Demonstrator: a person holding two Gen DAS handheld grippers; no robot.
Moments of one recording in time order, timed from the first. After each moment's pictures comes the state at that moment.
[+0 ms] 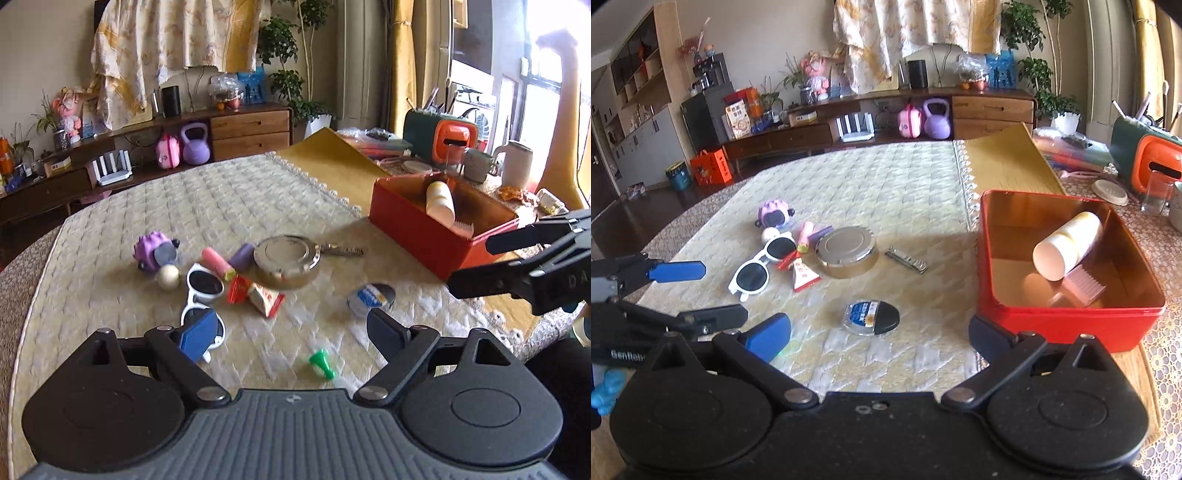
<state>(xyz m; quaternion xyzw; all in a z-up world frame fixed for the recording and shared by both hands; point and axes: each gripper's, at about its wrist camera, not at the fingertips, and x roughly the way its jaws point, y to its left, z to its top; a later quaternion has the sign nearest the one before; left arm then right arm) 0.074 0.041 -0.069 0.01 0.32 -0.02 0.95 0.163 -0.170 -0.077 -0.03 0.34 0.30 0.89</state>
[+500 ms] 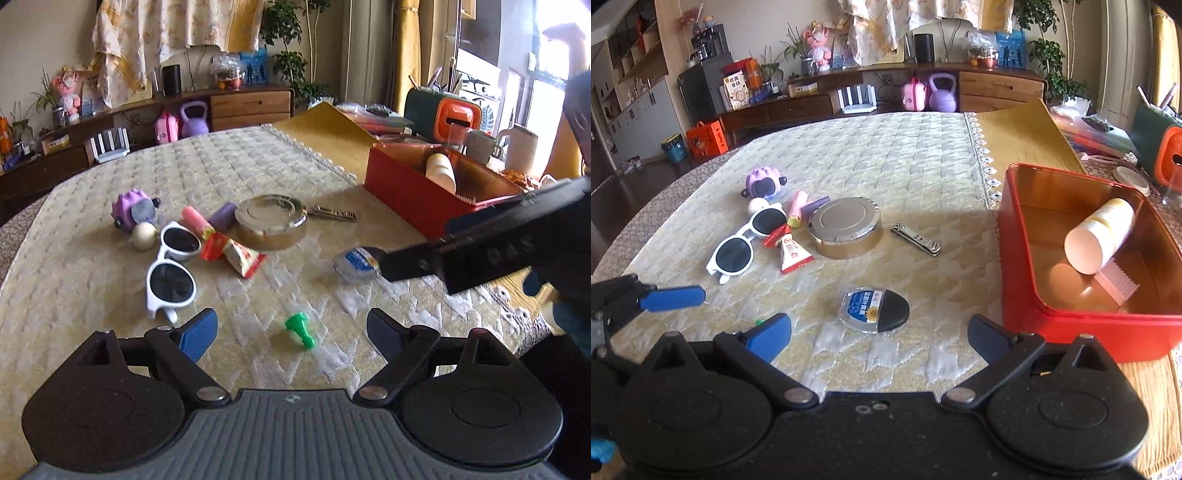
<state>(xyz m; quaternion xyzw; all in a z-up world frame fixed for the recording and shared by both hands) 0.079 0.025 -0.106 0.00 0.34 -0.02 0.94 0.190 -0.138 -0.107 -0.07 0.38 0.30 0.87</state>
